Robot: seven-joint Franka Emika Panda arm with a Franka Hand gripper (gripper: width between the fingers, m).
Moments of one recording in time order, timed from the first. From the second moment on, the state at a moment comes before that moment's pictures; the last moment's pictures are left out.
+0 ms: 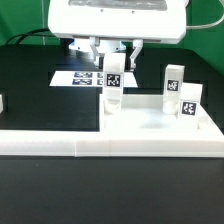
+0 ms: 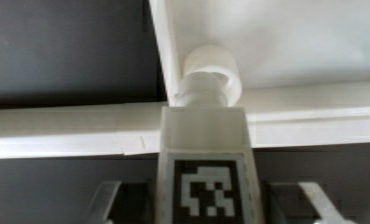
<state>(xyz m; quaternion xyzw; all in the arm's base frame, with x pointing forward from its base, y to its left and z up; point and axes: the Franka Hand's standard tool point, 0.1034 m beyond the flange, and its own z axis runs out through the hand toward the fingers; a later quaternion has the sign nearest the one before) 0.597 0.004 0.108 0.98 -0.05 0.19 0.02</state>
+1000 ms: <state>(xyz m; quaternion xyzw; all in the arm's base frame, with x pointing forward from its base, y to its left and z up) 0.614 0.007 0.087 0.98 -0.04 0.20 0.03</state>
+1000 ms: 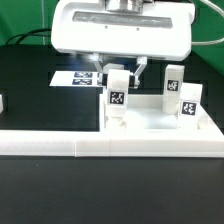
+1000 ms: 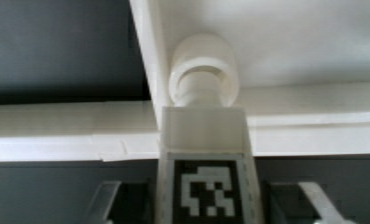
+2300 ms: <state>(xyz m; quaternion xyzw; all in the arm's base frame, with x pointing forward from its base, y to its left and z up) 0.604 -0.009 0.086 0.97 -0.02 0.23 0.06</state>
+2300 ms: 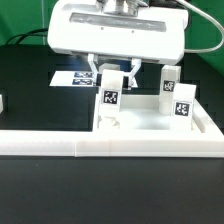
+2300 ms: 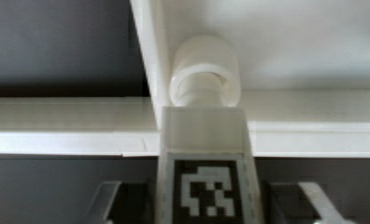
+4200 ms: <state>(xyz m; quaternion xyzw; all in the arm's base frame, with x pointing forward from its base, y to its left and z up) 0.604 -0.003 0.078 0.97 -0.02 0.25 0.06</state>
